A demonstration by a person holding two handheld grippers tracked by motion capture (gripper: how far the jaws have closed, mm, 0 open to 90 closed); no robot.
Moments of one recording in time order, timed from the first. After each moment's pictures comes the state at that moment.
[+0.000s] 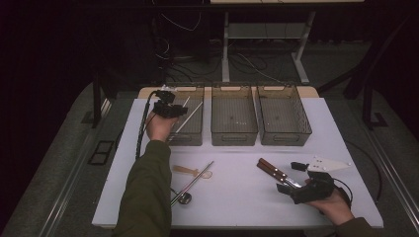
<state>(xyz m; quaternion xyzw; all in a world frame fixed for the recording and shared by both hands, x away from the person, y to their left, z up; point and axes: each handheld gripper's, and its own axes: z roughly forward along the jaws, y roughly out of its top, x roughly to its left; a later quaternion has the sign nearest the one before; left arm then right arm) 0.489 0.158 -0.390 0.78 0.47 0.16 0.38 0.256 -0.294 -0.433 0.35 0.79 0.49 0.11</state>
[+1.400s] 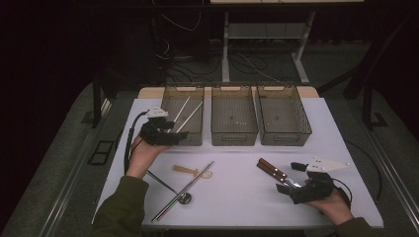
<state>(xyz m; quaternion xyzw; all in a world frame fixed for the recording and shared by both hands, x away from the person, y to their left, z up) 0.374 0.173 -0.371 0.81 0.38 0.14 0.43 0.256 -0.293 -0.434 0.35 0.80 0.48 0.11</state>
